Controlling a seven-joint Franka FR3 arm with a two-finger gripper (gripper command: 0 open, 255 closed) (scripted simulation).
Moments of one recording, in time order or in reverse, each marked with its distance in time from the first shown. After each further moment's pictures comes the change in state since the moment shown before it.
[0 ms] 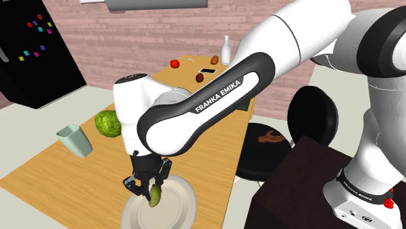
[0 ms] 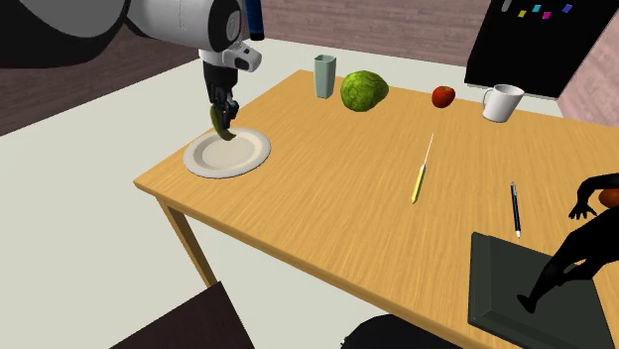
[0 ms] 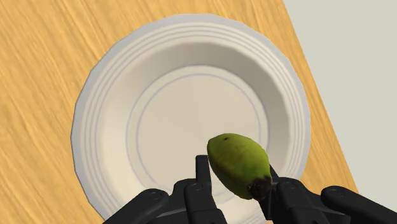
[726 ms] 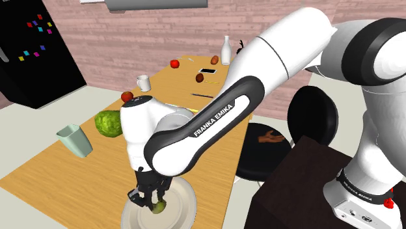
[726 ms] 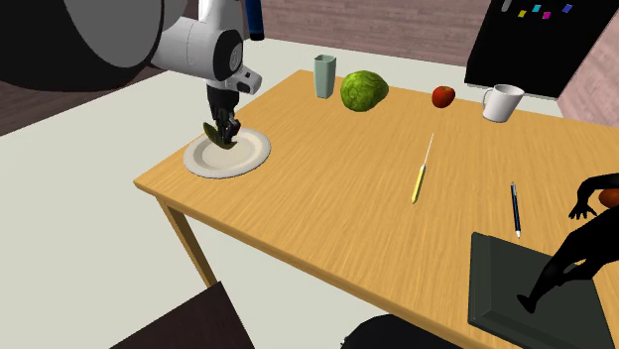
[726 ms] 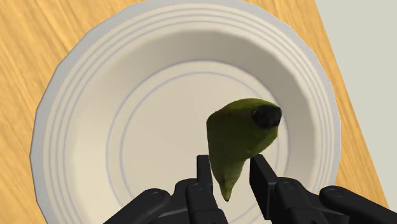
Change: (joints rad) arm 0.017 0.069 -0.009 -0.036 -0.017 0.112 -0.003
